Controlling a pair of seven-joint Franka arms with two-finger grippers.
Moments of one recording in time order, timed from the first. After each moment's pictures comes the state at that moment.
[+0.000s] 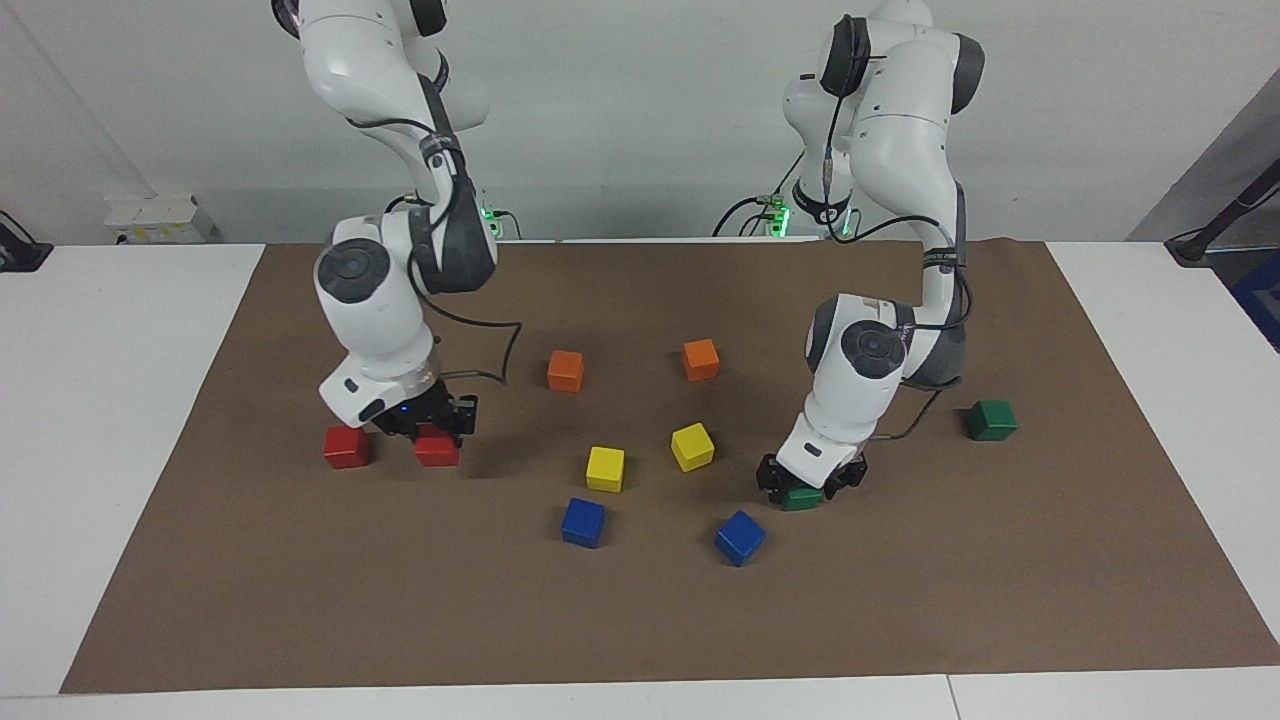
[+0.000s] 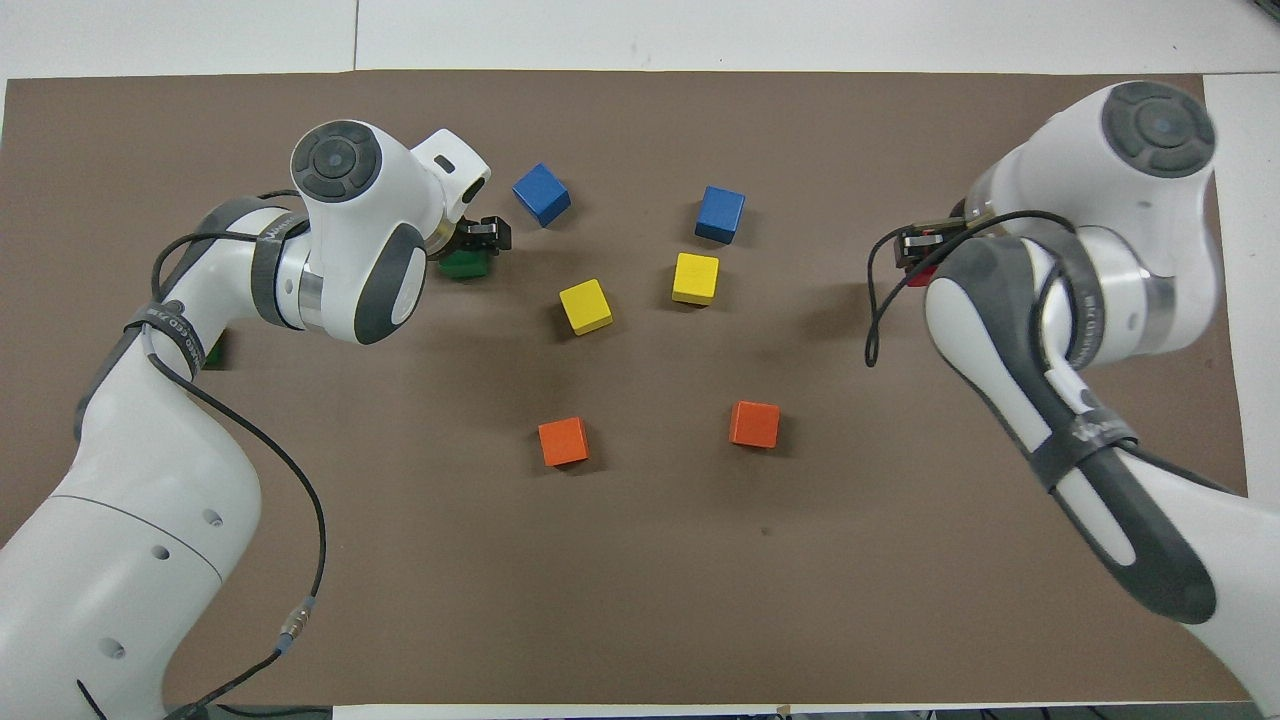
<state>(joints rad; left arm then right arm) -0.26 0.59 -0.09 -1.59 0.07 2.28 -0.32 0.08 0.29 0.00 -1.73 -0.02 2.05 0.04</state>
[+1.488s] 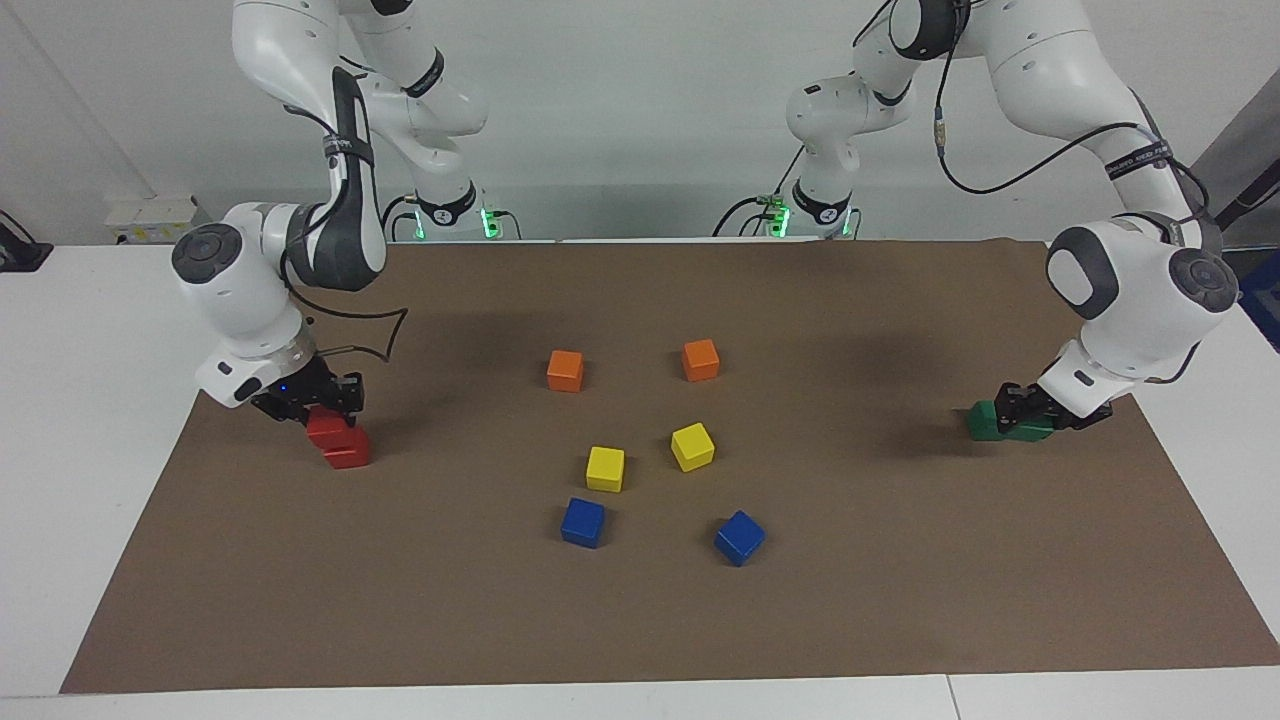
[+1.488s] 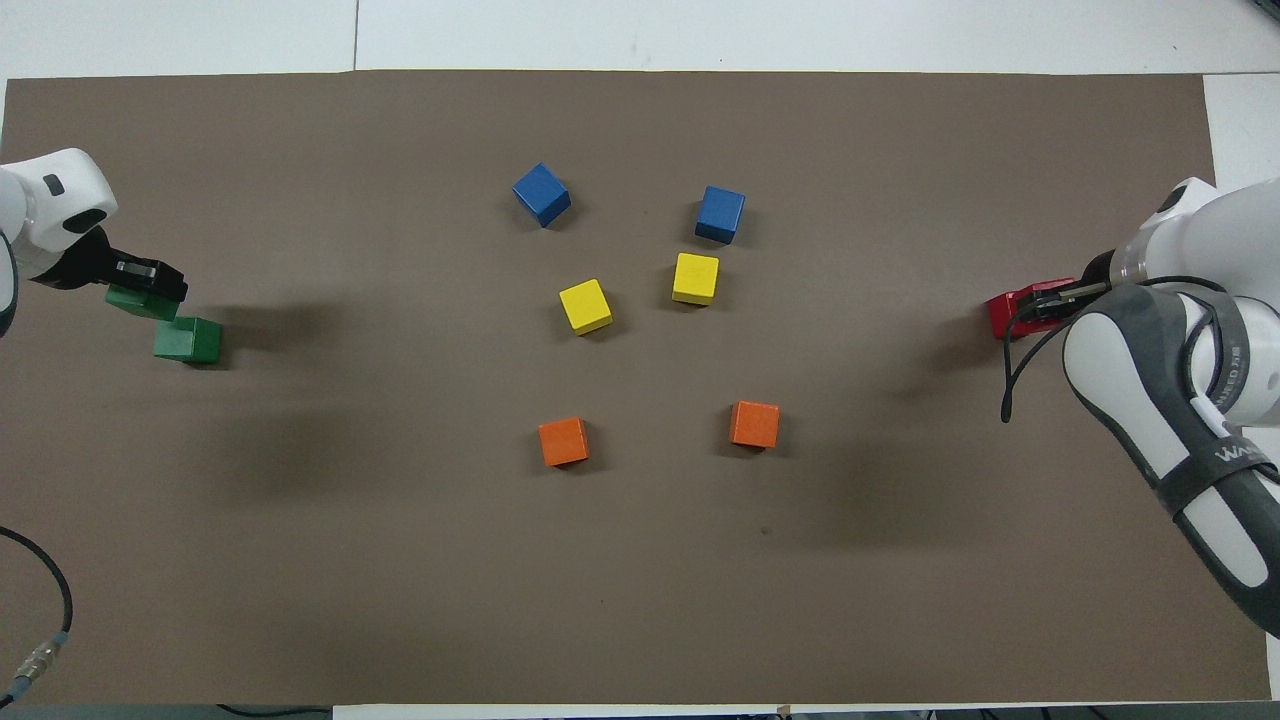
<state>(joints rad) 0.21 0.37 -0.07 -1.70 0.02 2.03 0.42 -0.11 0.19 0.00 -2.00 -0.02 2.21 -0.22</state>
